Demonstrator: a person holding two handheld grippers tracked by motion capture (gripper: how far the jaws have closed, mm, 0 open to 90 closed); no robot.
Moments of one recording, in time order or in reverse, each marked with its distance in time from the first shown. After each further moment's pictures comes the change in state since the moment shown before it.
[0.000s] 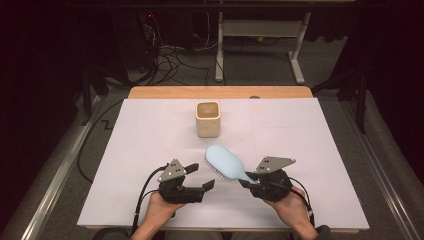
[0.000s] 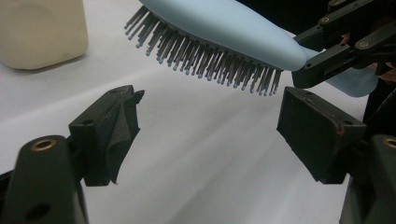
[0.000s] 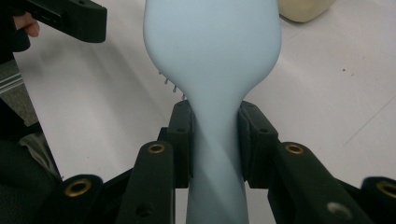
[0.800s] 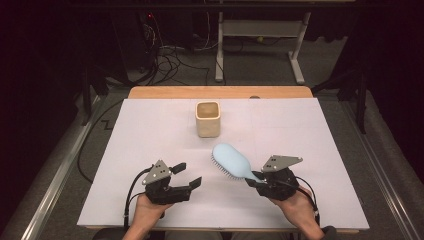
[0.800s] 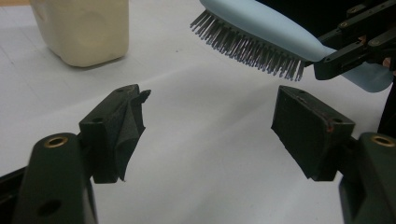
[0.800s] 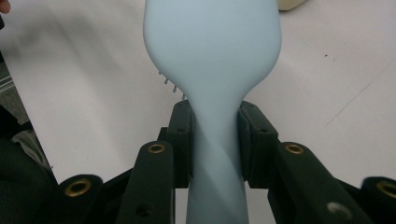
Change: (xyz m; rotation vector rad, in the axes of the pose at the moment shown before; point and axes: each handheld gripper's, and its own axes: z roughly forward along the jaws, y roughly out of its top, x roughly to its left) left arm 0.013 -0.008 -0.025 -0.041 0.061 -0.009; right arm -0.011 -0.007 -0.008 0.017 -0.019 0.027
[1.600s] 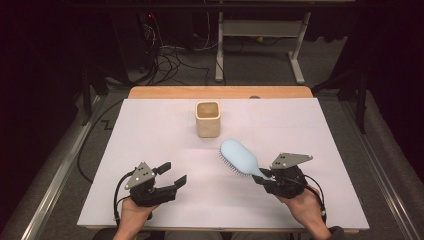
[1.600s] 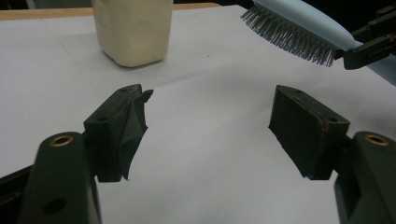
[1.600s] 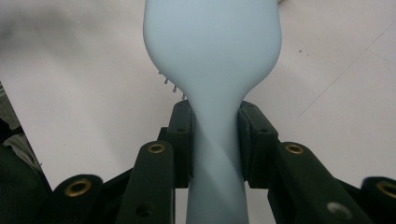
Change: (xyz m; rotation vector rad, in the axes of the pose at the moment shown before) left arm 0.015 -0.010 -0.029 -0.041 0.079 -0.012; right arm -0.012 -0.004 -0.013 -0.014 -0.029 0.029
